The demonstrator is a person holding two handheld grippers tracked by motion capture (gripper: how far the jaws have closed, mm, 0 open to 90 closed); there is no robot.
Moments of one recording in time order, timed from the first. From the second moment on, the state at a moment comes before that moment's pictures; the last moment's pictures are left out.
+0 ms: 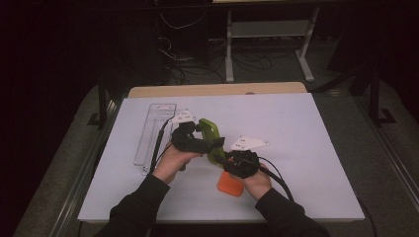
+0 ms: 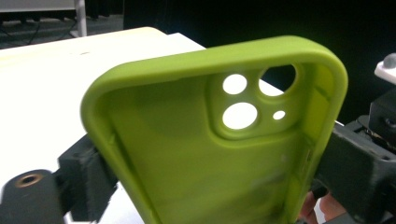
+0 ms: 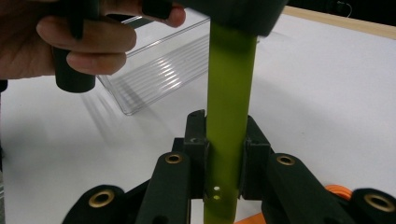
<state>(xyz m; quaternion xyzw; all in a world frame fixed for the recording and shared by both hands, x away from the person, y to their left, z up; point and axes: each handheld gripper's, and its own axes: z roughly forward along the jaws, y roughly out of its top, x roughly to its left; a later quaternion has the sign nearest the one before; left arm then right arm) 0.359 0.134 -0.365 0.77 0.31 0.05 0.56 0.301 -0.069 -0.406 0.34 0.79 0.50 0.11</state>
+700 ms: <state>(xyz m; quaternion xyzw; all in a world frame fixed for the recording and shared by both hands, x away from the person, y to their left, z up) 0.357 0.137 -0.363 0.77 0.31 0.07 0.56 0.301 -0.082 -0.404 0.33 0.80 0.48 0.12</state>
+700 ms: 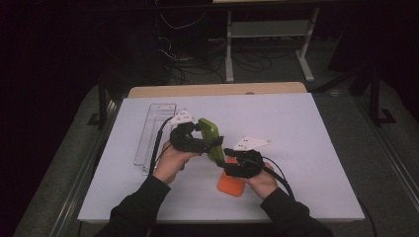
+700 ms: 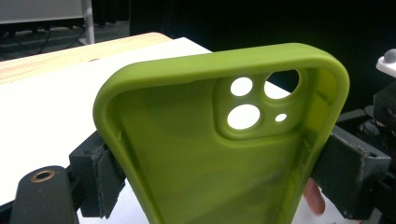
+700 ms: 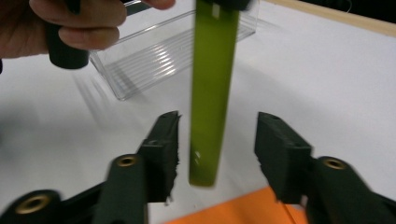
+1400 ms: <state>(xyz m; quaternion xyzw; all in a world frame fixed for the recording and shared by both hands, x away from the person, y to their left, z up) 0.365 0.158 -0.346 0.77 0.31 0.11 0.55 0.294 -0.158 -0.415 0.36 0.80 0.45 0.16</state>
